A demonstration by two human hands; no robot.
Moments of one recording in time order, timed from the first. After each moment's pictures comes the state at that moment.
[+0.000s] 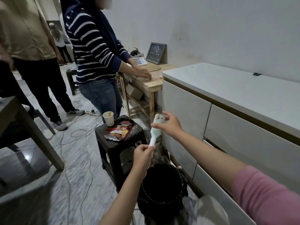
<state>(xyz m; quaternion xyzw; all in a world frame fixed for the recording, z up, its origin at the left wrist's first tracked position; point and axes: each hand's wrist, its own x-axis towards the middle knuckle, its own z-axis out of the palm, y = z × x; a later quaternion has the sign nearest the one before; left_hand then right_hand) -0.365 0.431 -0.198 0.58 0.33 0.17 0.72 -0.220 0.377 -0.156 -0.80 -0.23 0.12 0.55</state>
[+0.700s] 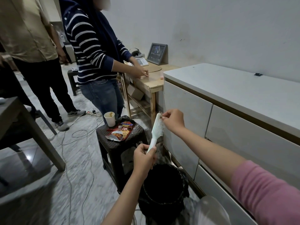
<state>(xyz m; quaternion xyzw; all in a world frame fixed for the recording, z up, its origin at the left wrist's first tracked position) -0.366 0.434 -0.214 0.65 0.31 0.25 0.65 -0.214 0.382 -0.138 -0.85 -0.25 -0.03 0.47</state>
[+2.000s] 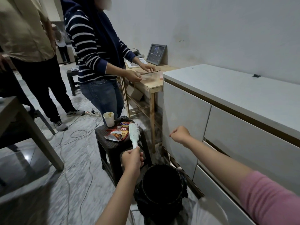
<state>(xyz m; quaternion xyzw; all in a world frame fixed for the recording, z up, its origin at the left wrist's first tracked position) -0.369 0.459 -0.212 0.48 0.48 0.24 0.69 -0.197 0.351 -0.189 -0.88 -0.15 0.18 0.41</state>
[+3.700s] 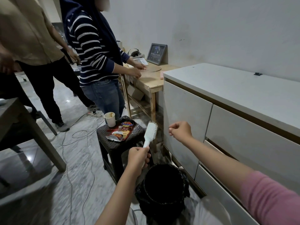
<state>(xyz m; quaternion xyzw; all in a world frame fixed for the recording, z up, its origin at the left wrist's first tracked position) -0.372 0.449 -0.188 0.60 0.42 0.13 0.67 -0.203 0.356 -0.186 -0.82 -0.16 0.10 0.54</state>
